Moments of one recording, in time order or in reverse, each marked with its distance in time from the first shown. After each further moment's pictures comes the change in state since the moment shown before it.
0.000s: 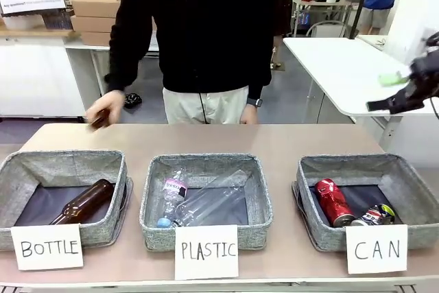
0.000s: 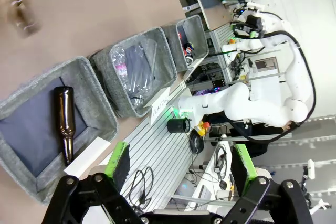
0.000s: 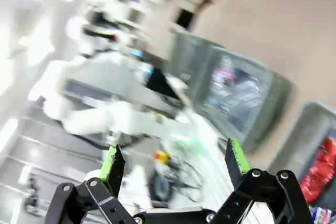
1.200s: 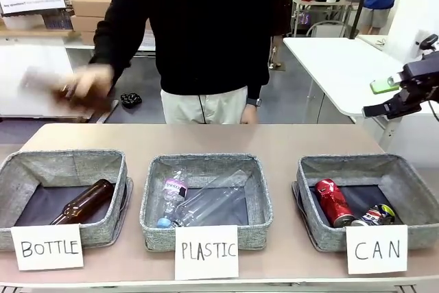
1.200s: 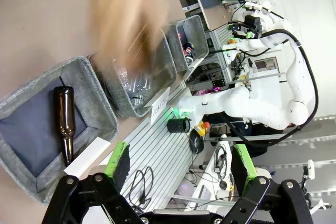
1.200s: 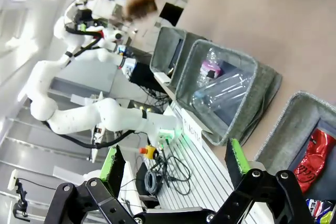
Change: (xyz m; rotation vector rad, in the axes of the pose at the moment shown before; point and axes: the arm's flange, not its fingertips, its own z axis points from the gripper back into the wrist) left arm 0.000 0.000 0.000 0.000 0.001 0.000; right arm 0.001 -0.004 -0.018 -0.134 0.075 -0.005
